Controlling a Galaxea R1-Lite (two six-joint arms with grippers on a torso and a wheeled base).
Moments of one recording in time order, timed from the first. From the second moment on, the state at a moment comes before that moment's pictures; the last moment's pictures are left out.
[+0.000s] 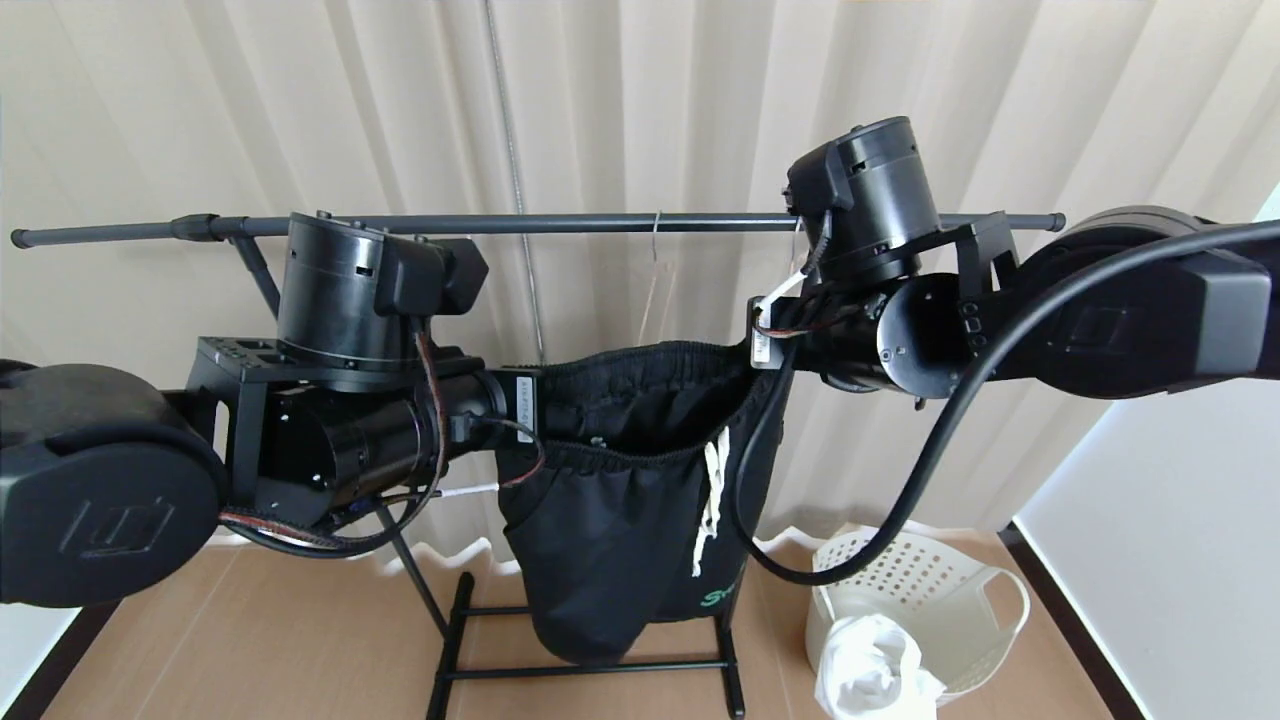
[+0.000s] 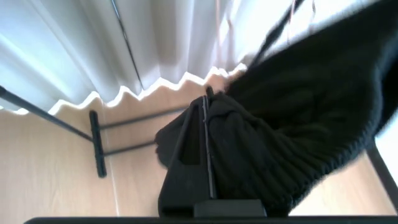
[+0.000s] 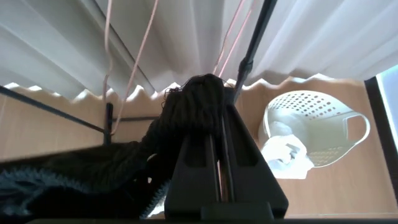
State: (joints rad) left arm -0.61 1.65 -1.04 -0.18 0.30 -0.22; right arm 0.72 1.91 -1.60 0.27 -0.63 0.45
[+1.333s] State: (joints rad) left arm -0.61 1.78 -1.35 -0.17 0.31 -0.22; right arm 0.75 1.62 -0.97 -0.10 -0.11 -0.09
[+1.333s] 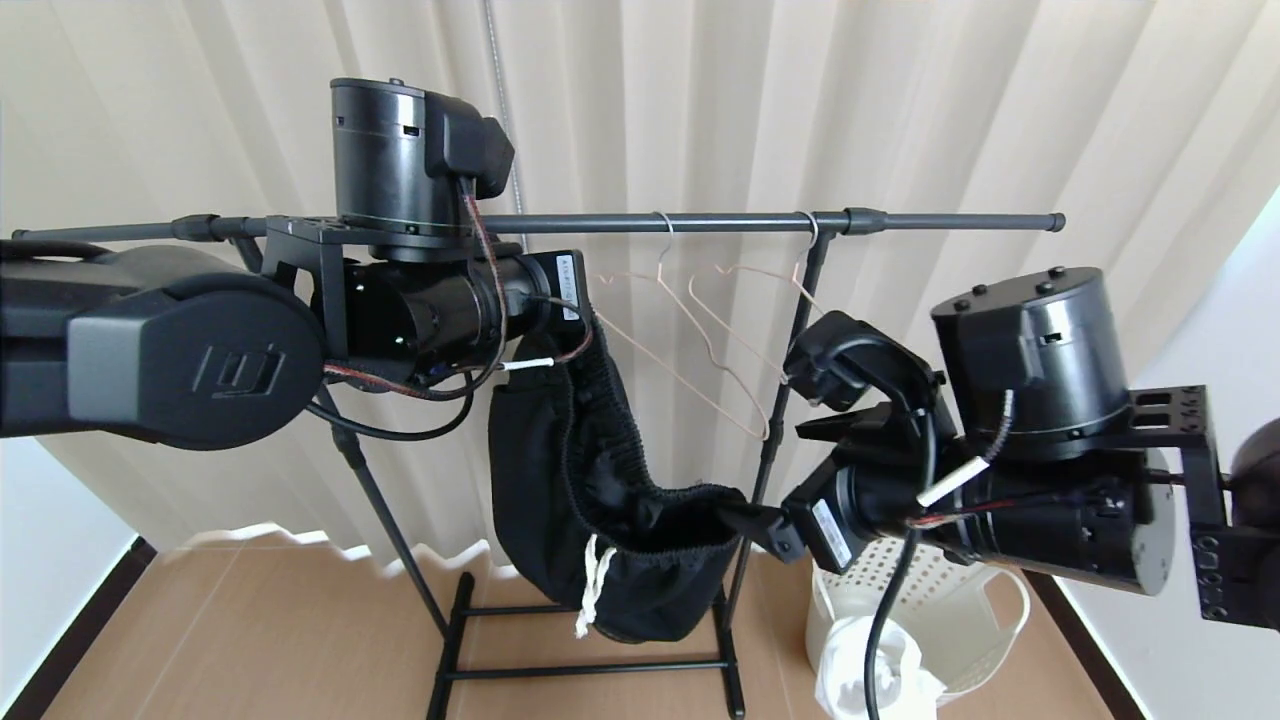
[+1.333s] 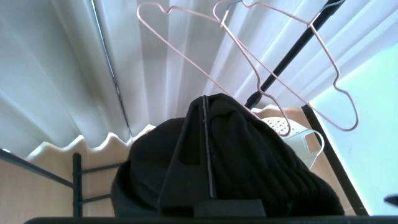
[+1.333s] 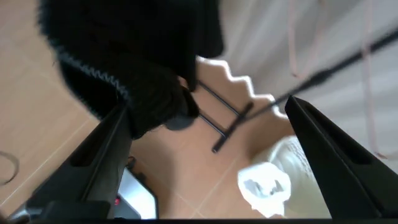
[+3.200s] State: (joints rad) left arm -0.71 1.76 -1.32 -0.17 0.36 -0.22; right arm 0.83 1.84 -0.83 -0.53 -0.13 -0.10
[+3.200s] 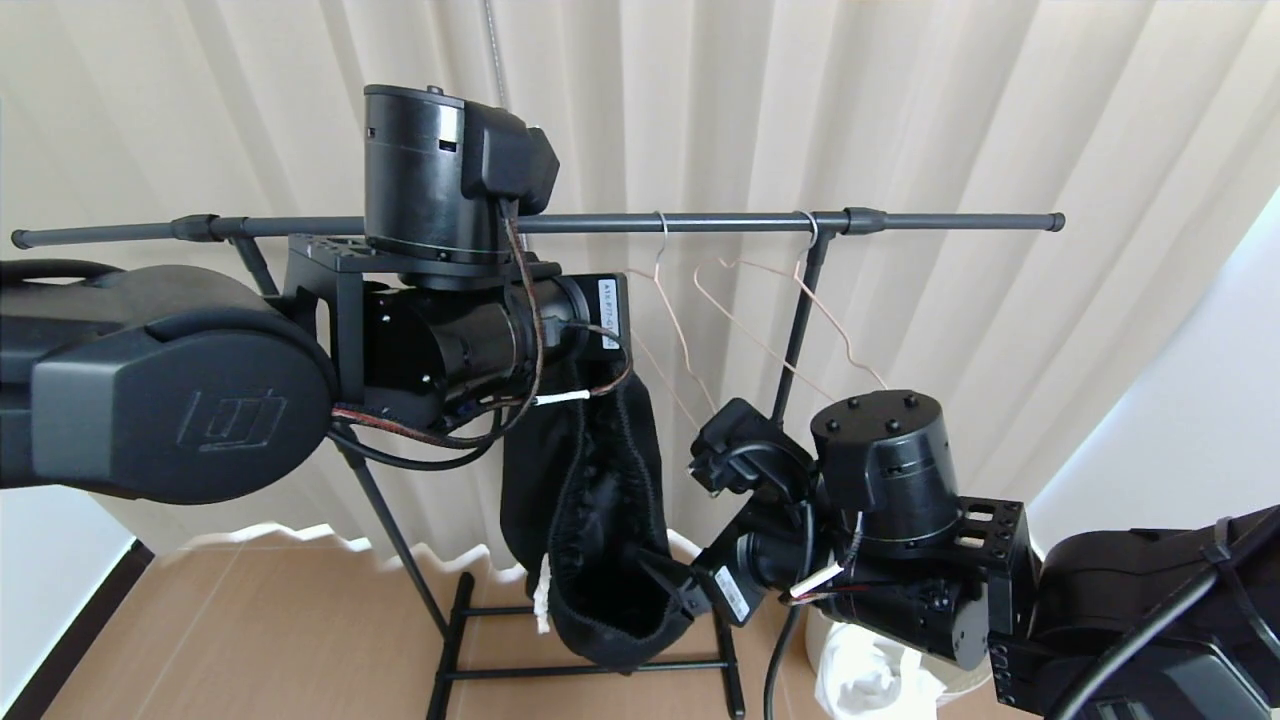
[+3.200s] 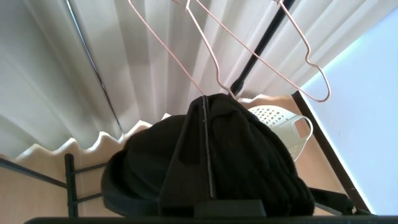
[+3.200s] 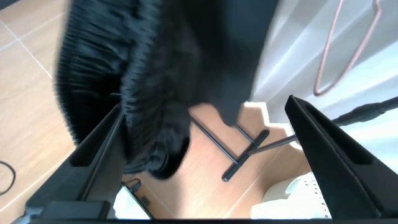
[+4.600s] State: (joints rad) left arm -0.78 1.73 -1.05 -0.06 0.31 -0.18; right arm 0.52 1.68 -0.89 -0.52 -0.12 -0.18
